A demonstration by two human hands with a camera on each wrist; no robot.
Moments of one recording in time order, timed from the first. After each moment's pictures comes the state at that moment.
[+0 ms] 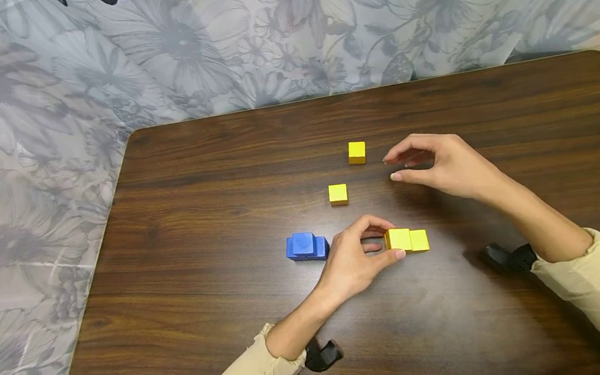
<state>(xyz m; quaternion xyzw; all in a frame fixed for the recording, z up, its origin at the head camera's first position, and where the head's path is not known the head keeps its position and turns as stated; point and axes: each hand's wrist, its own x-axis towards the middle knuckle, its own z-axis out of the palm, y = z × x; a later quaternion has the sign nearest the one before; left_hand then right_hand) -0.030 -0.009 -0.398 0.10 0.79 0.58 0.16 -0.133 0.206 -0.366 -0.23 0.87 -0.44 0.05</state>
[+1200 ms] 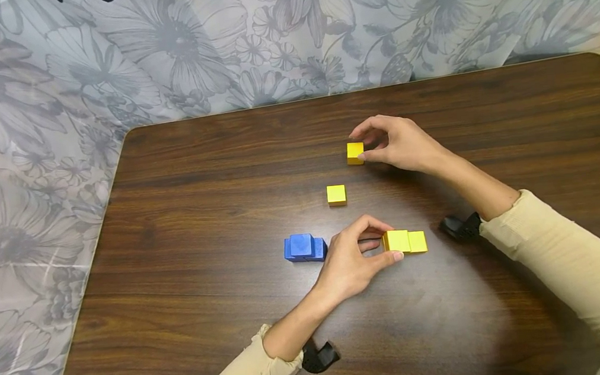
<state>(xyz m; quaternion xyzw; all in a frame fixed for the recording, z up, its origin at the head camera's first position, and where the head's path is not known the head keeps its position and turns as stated) -0.031 -0.011 -0.401 0.12 0.77 0.60 0.16 -0.194 0.169 -0.387 -0.21 0.87 -0.43 0.10</state>
